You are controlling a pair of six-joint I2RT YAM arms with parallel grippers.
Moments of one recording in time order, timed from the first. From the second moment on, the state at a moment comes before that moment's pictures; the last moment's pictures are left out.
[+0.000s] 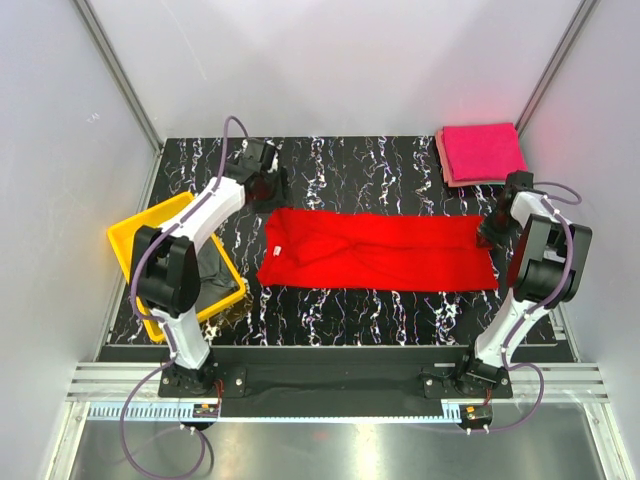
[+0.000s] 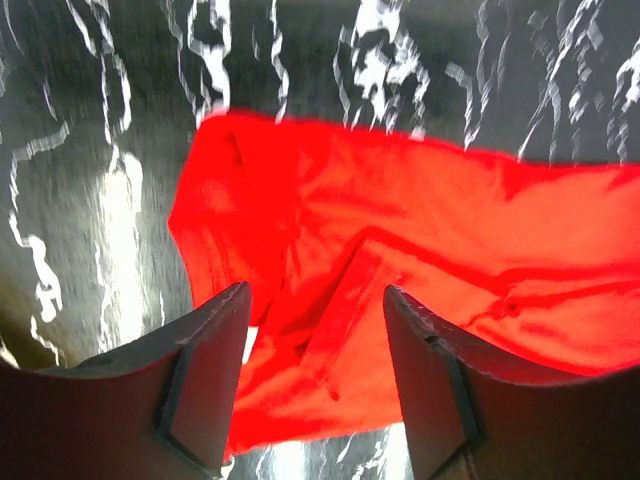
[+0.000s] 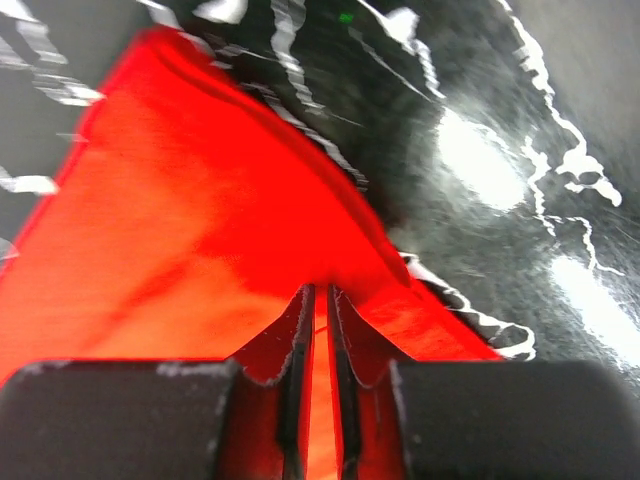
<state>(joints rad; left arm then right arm) -0.35 1.82 1.54 -0.65 0.02 -0.48 -0.31 1.88 1.29 -0.65 0.01 0.48</state>
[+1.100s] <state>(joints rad) -0.37 1.86 1.35 -0.58 0.26 -0.42 0.01 1.65 1.28 -0.59 -0.26 0.49</state>
